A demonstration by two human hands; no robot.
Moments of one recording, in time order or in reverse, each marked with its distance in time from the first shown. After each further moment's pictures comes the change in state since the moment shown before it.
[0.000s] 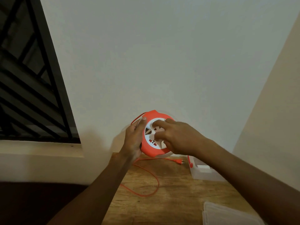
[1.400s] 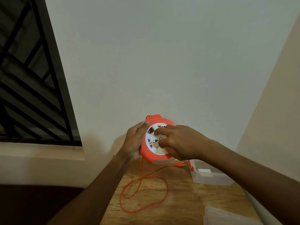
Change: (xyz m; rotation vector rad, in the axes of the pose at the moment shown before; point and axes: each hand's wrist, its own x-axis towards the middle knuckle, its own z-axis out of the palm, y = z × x) left_hand -0.010 0.016 -0.002 0.075 -0.091 0.009; right_hand -0.006 -0.003 -0.015 -0.040 -0.046 -0.111
